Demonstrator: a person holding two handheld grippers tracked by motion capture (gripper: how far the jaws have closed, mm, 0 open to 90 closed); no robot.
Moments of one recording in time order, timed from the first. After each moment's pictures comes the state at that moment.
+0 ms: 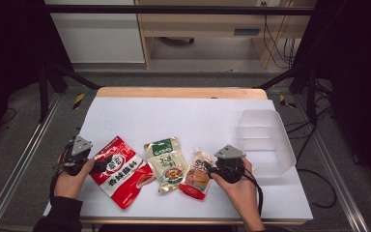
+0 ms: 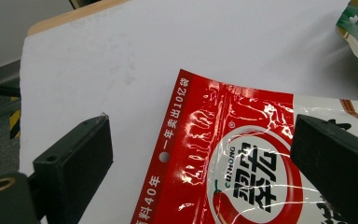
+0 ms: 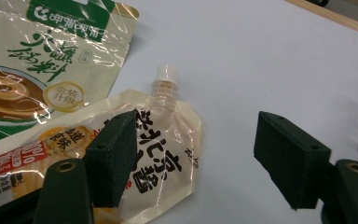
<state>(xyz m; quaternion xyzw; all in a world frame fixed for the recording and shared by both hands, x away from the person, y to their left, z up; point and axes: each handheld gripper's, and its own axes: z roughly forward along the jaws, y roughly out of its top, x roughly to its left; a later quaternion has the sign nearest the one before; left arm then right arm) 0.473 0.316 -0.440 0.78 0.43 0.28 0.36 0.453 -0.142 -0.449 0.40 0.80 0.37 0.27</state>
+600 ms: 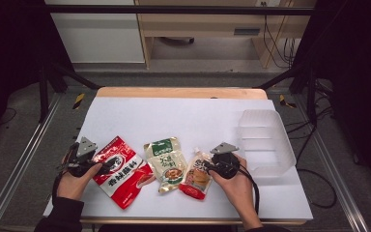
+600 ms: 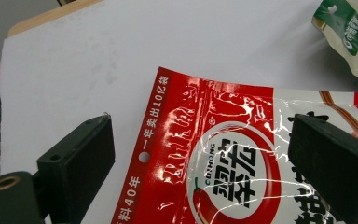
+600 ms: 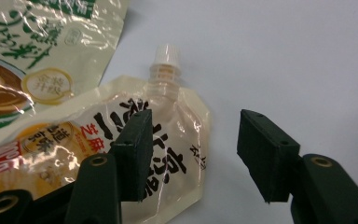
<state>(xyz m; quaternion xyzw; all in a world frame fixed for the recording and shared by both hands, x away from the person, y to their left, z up) 0.470 0.305 -0.438 0.80 0.41 0.27 0.35 0.472 -0.134 -0.461 0.42 0.81 0.33 0.23</state>
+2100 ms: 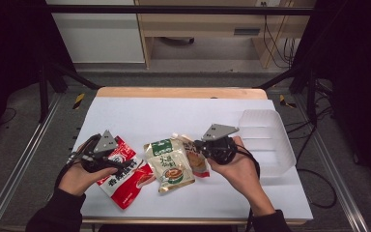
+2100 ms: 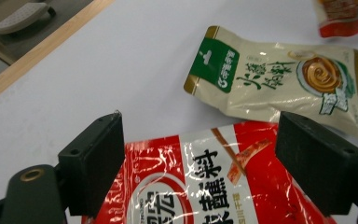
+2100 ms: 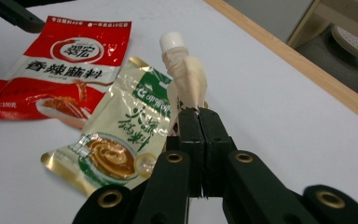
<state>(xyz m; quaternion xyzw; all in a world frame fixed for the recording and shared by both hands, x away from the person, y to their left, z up) 0.464 0.241 -0.373 0.88 0.26 0.22 0.34 0.466 -0.111 -0.354 0.26 0.85 0.41 0.21</state>
